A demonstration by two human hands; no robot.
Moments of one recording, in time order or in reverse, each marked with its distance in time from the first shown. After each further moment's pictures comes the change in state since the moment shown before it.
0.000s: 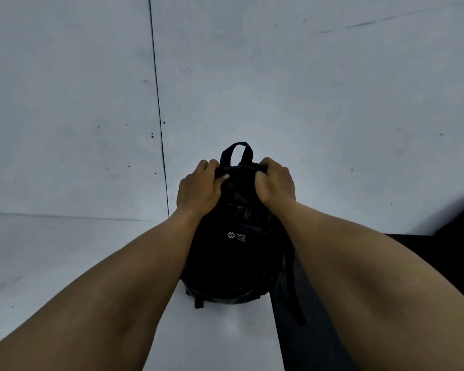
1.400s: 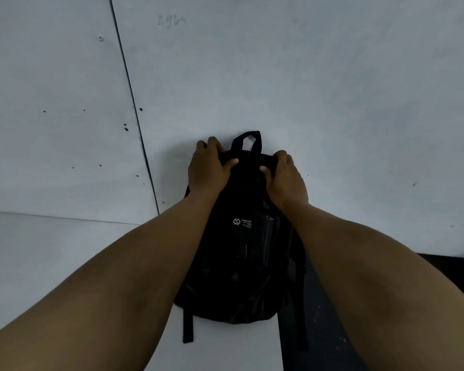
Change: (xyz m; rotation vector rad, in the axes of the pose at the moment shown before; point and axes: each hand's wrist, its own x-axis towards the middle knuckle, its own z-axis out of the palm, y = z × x) left_hand 0.167 -0.065 0.153 -0.207 0.002 -0.311; right_hand 0.201 0.090 0.117 -0.184 -0.048 -0.206
